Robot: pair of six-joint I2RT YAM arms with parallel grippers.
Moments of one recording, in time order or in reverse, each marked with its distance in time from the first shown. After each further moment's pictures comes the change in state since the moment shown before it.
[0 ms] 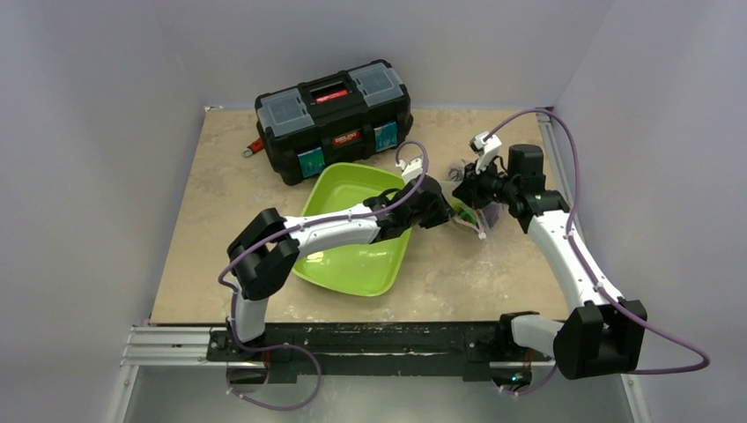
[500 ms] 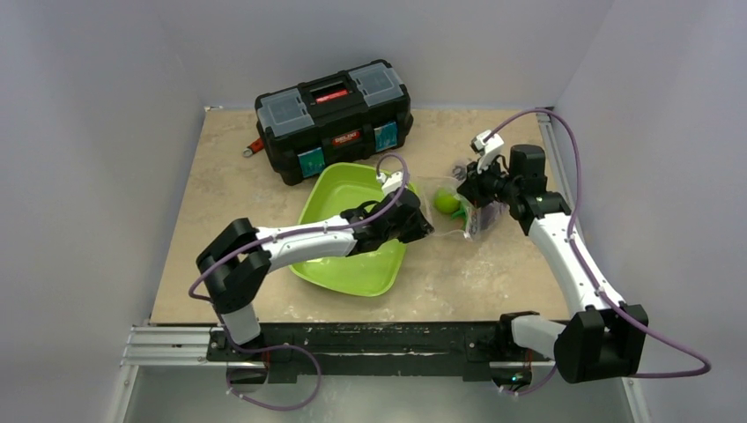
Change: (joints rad) left arm 0.000 -0.150 -0.198 -0.044 0.013 0.009; right arm 0.000 -0.018 0.000 0.010 0.074 -0.040
